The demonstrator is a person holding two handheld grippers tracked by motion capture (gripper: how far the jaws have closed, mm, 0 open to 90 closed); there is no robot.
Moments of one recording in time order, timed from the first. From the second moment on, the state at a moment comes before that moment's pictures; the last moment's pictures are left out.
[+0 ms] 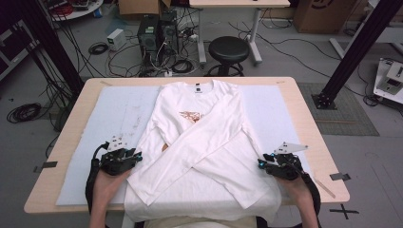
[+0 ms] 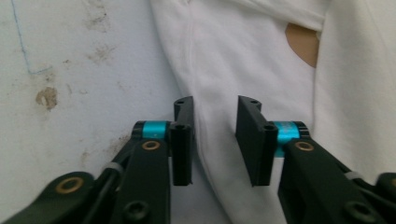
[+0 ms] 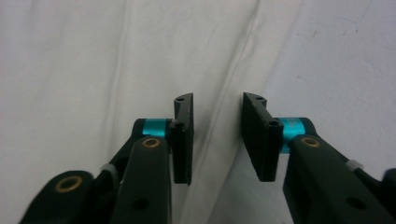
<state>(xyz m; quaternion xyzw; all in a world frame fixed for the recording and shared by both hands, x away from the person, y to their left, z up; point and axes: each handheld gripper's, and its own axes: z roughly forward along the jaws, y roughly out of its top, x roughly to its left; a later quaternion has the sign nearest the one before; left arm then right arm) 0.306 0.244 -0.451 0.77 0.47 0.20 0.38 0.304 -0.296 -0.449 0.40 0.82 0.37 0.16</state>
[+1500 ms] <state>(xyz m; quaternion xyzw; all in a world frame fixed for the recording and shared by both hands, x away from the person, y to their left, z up) 0.267 0.253 -0.447 0.79 0.42 0.18 0.41 0.266 -0.315 -0.454 0.40 0.81 0.41 0.14</state>
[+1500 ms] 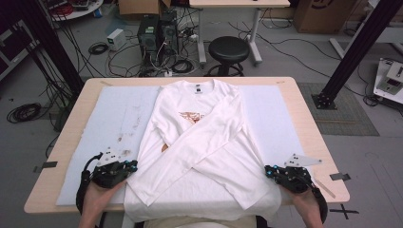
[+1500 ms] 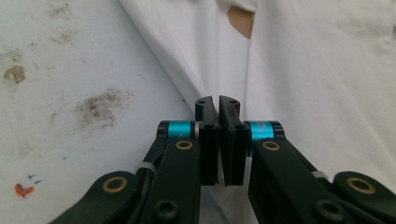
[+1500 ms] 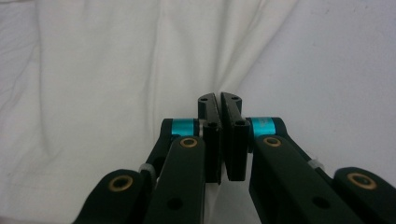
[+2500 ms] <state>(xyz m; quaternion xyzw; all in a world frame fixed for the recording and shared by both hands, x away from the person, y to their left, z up) 0.227 0.262 -0.444 0.79 0.39 0.15 0.45 0.224 -0.331 -0.454 0.36 0.82 0.43 0.11</state>
